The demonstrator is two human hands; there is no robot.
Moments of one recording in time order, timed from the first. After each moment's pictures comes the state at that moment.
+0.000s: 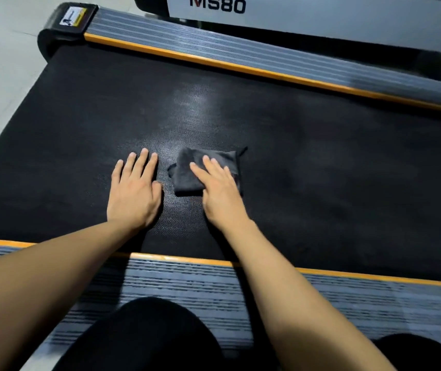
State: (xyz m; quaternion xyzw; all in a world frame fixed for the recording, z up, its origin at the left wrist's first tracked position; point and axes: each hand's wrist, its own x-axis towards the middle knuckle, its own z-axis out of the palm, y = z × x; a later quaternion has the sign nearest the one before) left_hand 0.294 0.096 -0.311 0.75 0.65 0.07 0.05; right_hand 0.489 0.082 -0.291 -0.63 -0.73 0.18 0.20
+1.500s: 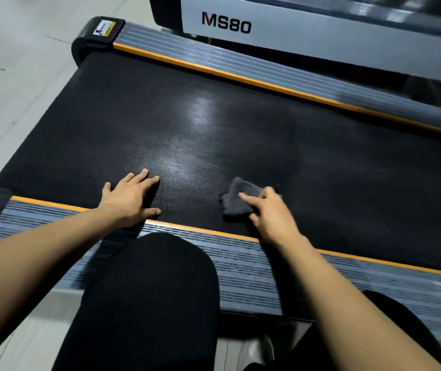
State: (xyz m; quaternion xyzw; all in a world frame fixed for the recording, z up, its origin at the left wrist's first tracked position) left_hand 0.251 0.035 -0.258 0.72 0.64 -0.08 0.25; right_hand 0.593 -0.013 -0.251 -0.67 -0.72 0.18 0.05
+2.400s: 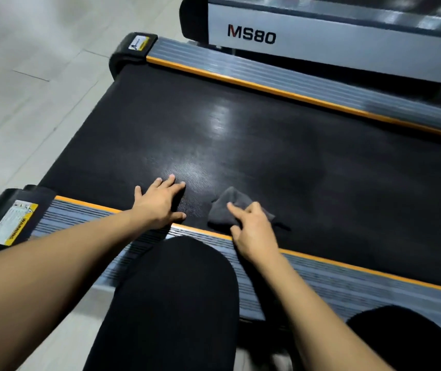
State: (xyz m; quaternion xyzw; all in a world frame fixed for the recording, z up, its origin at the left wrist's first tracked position) left_hand 0.255 0.036 -0.253 0.72 0.63 -0.11 0.27; right_hand 0.498 -0.031 -0.250 -0.68 -0.68 0.25 0.13
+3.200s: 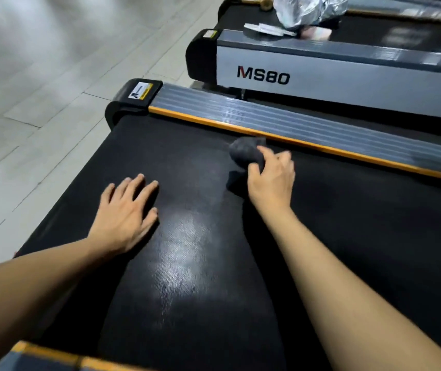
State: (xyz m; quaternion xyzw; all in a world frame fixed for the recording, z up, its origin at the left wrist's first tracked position) left_hand 0.162 0.216 -0.299 0.75 0.66 0.02 0.04; right_hand 0.452 0.273 -0.237 -0.73 -0.59 0.08 0.33
